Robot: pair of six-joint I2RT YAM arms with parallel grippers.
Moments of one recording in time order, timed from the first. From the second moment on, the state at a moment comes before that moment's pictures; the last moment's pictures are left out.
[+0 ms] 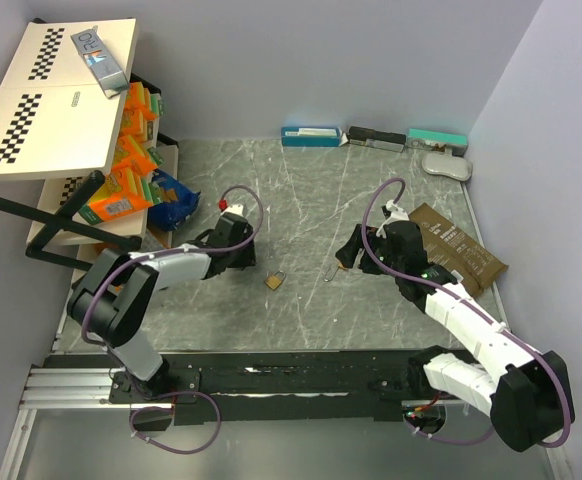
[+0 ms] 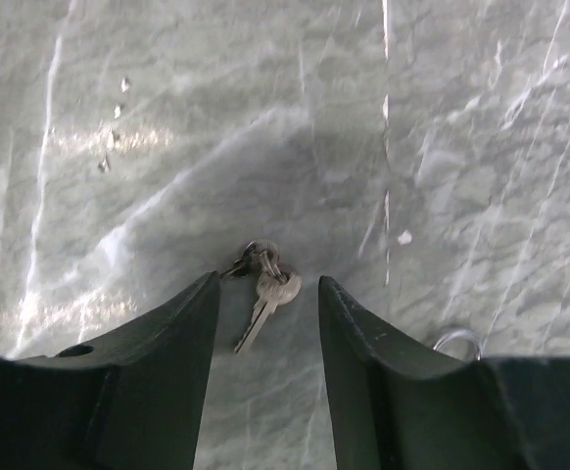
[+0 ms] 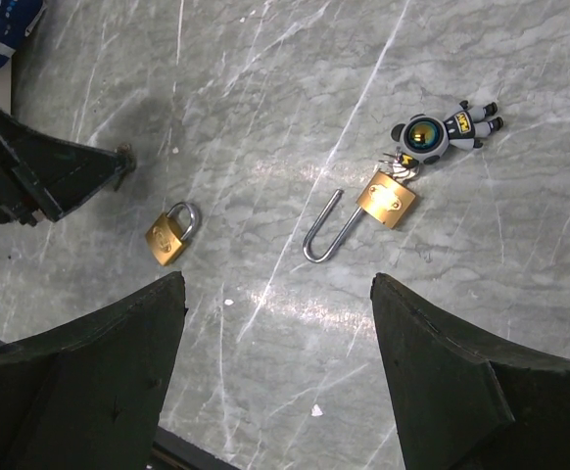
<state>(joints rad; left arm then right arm) -0.55 1.63 0.80 0.01 -0.16 -0.52 0.38 1.00 0.61 -0.19 -0.10 0.56</state>
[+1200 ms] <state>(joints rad) -0.55 1.19 0.51 0.25 0.06 -0.52 0.58 1.03 0.62 -0.06 -0.18 0.72</state>
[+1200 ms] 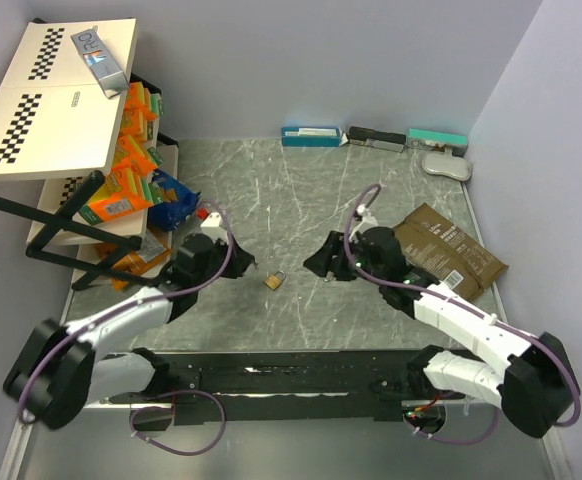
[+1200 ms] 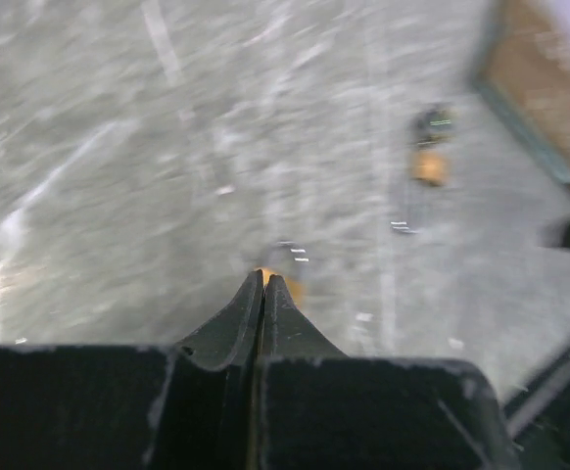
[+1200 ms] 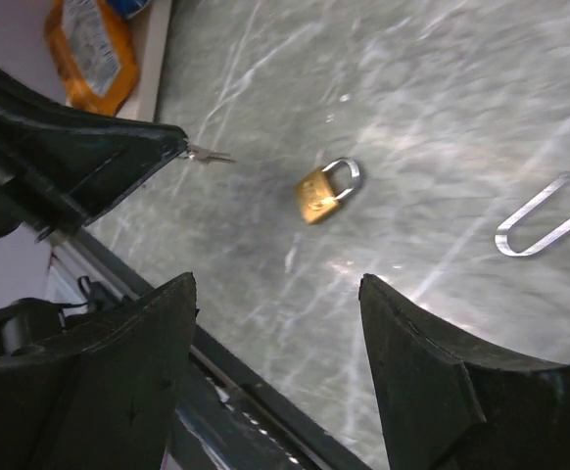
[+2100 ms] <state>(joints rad) -0.56 0.77 0.57 0.01 0.43 -0.65 0.89 1.17 0.64 0.17 -0.14 0.71</state>
